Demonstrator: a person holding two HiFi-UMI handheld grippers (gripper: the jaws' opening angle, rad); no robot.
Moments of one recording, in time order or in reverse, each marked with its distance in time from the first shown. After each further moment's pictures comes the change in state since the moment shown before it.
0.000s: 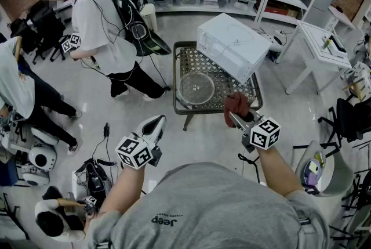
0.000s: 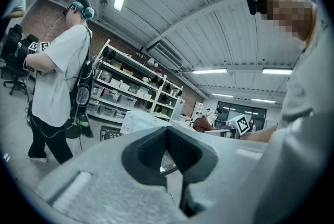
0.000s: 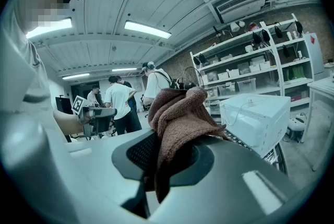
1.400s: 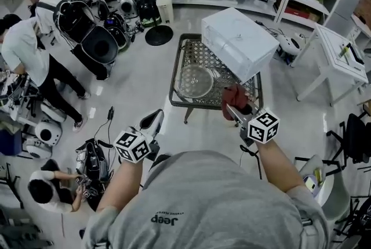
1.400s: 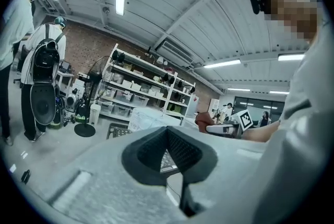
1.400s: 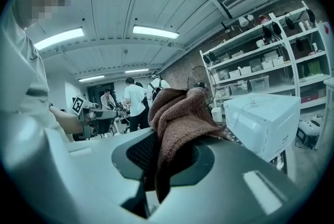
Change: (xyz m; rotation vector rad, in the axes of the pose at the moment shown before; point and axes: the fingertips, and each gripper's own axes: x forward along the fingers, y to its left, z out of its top) left arm 0.059 -0.063 -0.034 0.020 0.009 0.190; right arm -0.035 -0.075 -0.001 -0.029 0.008 0.165
